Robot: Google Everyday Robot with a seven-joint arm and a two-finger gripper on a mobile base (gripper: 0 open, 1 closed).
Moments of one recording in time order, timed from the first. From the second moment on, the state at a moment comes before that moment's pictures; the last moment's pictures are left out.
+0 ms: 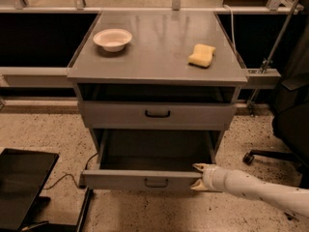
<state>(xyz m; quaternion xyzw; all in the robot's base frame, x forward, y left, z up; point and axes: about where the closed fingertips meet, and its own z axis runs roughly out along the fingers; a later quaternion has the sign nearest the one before) 0.590 -0.205 0.398 -0.59 0.71 -0.04 0.38</state>
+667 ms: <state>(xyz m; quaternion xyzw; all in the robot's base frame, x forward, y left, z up) 0.590 -0.208 0.402 -0.58 0.72 -0.04 0.38</state>
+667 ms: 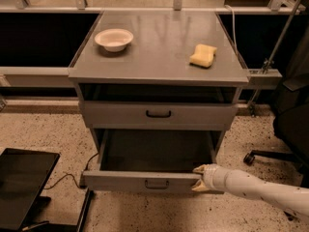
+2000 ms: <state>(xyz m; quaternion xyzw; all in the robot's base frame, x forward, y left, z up) 0.558 -0.210 0.417 -0.58 0.71 -0.12 0.37</state>
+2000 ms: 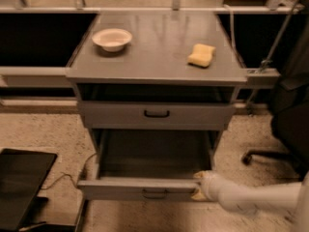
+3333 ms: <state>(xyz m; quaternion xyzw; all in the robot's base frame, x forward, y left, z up) 0.504 -0.201 0.415 -0.55 0.73 -0.12 0.39</state>
